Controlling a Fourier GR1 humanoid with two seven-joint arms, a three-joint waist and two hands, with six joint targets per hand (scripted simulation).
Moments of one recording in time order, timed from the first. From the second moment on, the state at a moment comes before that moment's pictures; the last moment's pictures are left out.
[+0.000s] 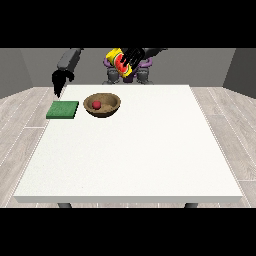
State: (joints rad) left arm -0.86 0.00 -0.36 -1.04 -0.86 0.48 0.42; right arm -0.53 -0.31 -0.33 -0.69 -0.23 0.26 -0.29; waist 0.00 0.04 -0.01
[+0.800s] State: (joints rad) left arm -0.46 0.02 -0.18 -1.17 -0.21 0.38 -0.03; right arm -0.54 -0.10 -0.23 -0.80 -0.20 0.04 -0.15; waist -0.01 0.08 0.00
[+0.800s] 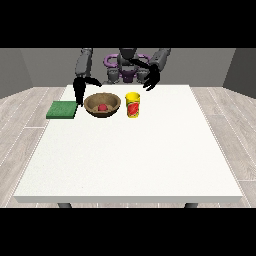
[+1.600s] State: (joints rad) left arm -0.48 0.04 -0.13 -1.26 -0.17 0.23 -0.11; right arm -0.53 -0.14 -0.30 -0.65 -0.24 0.04 -0.35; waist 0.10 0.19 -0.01
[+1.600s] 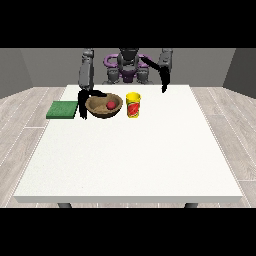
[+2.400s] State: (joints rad) left arm -0.38 0.11 -0.03 -1.17 -0.11 0.15 -0.21; right arm -0.54 -0.17 -0.30 -0.63 -0.26 -0.12 -0.08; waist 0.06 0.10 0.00
